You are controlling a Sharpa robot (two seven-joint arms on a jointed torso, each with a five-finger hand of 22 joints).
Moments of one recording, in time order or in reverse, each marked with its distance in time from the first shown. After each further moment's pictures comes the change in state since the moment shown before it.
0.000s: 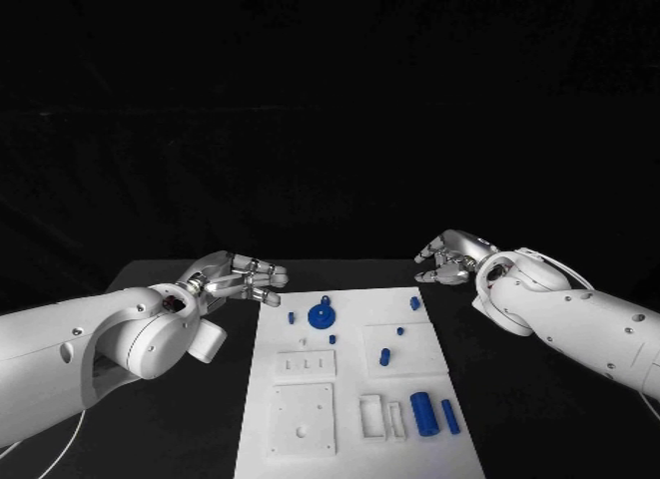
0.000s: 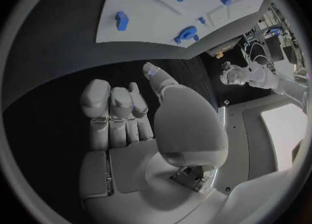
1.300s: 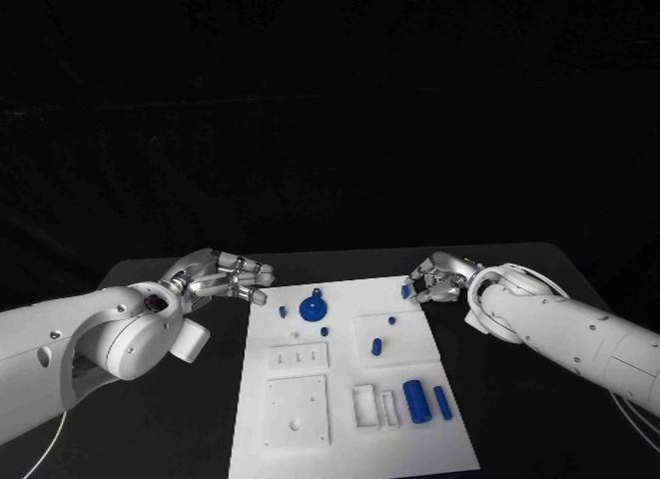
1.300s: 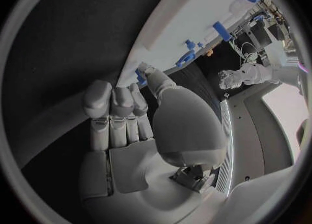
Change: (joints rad) left arm -0.006 -0.003 0.000 -0.019 -0.038 0.040 0.005; left_hand 0.000 0.000 0.006 -0.012 0.000 0.000 0.000 0.000 0.000 0.000 0.000 0.000 0.000 -0.003 0.004 -0.004 -0.001 0.000 -0.004 0.004 0.000 0.000; right arm -0.065 0.069 0.001 -0.201 0.087 0.113 0.179; right_hand -0.001 0.022 0.010 -0.097 0.001 -0.054 -0.017 0.000 0.000 -0.005 -0.023 -0.014 -0.002 -0.001 -0.017 -0.007 0.015 0.000 0.000 -0.018 0.006 0.001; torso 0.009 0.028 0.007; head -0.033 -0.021
